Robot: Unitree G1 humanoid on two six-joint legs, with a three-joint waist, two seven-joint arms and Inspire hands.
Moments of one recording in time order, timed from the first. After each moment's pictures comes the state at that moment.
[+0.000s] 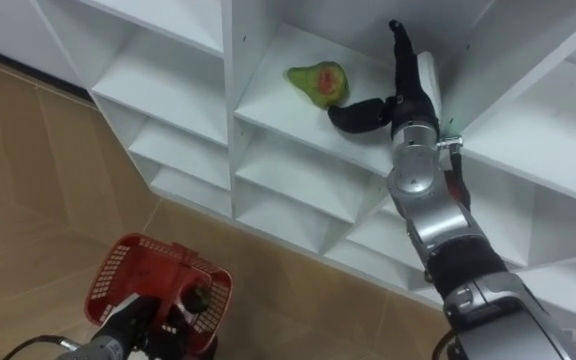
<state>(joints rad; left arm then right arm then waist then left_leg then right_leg) -0.07 0.27 -0.28 0.96 0.03 -0.04 -0.05 -0.59 -0.35 0.33 0.73 0.10 -0.12 -0.37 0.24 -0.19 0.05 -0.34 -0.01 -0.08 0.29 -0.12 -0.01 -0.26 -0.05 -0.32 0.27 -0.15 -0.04</state>
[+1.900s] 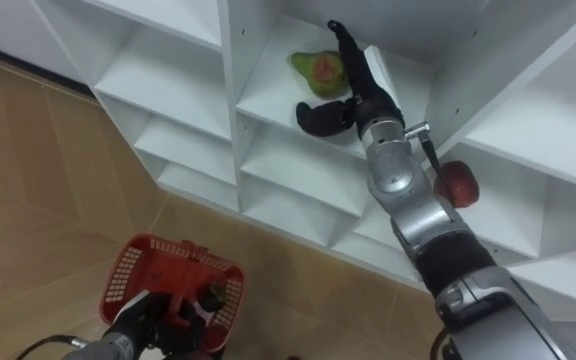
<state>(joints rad) -0.08 0.25 -0.32 0.95 -0.09 -0.05 -0.07 -0.61 -0.35 0.44 0.70 0.04 -0.14 -0.24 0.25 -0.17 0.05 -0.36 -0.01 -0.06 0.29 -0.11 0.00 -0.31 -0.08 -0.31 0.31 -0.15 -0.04</state>
